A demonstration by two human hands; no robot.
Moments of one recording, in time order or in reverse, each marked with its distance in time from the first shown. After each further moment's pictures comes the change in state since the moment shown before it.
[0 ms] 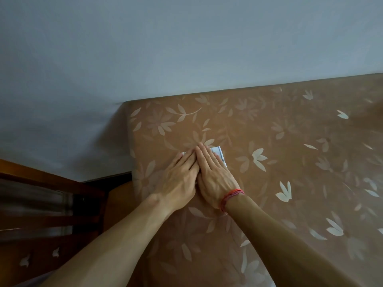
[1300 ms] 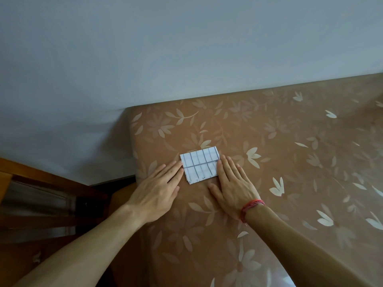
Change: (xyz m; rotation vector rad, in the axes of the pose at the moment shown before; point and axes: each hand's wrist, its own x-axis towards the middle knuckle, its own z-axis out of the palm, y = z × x) left_hand -0.057 -0.022 -0.038 0.058 -0.160 0.037; right_hand -0.053 0.020 -0.019 -0.162 -0.097 0.182
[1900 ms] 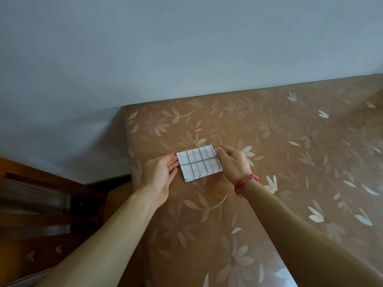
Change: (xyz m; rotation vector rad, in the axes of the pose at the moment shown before) left_hand 0.048 0.044 -0.035 -1.727 0.369 -1.001; right_hand 0.037 -0.004 -0.051 0.942 0.176 0.424
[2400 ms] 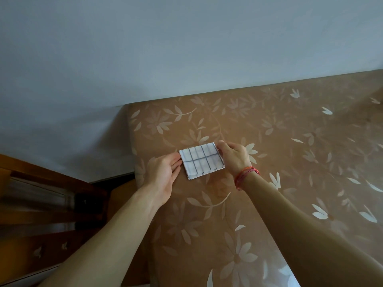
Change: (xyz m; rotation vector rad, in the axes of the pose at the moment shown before) left_hand 0.000 -0.001 -0.003 0.016 -0.039 -0.014; right_hand 0.012 -0.004 0.008 0.161 0.031 0.123
